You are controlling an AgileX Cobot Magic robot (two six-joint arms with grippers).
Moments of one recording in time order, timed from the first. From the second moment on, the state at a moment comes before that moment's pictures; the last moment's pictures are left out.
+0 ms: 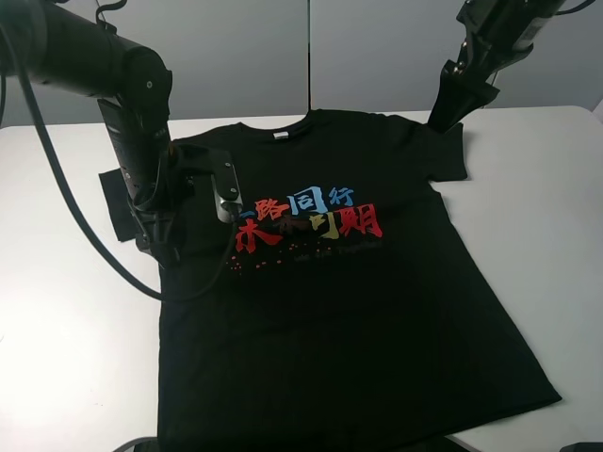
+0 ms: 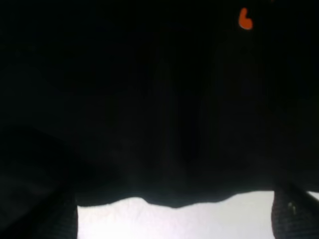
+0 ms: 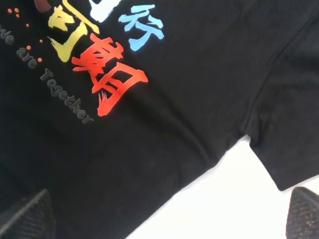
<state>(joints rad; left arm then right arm) -0.51 2.01 -1.22 0.11 0.92 0.73 0.20 1.79 -1.49 0.20 1.19 -0.85</state>
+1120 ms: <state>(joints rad) -0.51 2.11 -1.23 0.11 0.89 0.73 0.20 1.82 -1.49 0.22 1.16 -0.85</state>
